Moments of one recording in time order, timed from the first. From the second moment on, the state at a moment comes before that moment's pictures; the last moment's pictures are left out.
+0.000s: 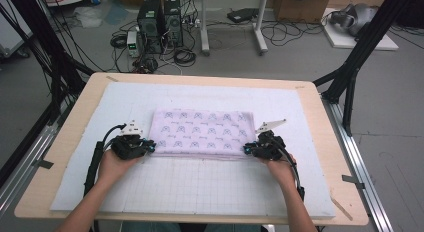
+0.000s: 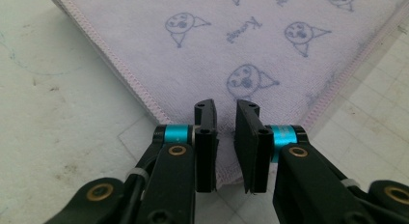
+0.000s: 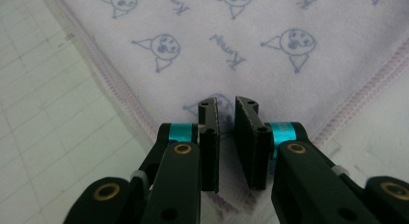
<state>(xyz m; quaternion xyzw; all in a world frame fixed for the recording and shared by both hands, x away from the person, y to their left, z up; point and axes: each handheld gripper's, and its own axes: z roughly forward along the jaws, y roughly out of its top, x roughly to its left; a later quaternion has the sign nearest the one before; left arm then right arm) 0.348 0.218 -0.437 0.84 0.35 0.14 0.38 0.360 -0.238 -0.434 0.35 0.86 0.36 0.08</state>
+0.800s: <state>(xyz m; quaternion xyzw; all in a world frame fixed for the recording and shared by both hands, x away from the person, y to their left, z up) 0.322 0.233 -0.416 0.81 0.36 0.17 0.44 0.336 -0.227 -0.405 0.34 0.82 0.45 0.13</state>
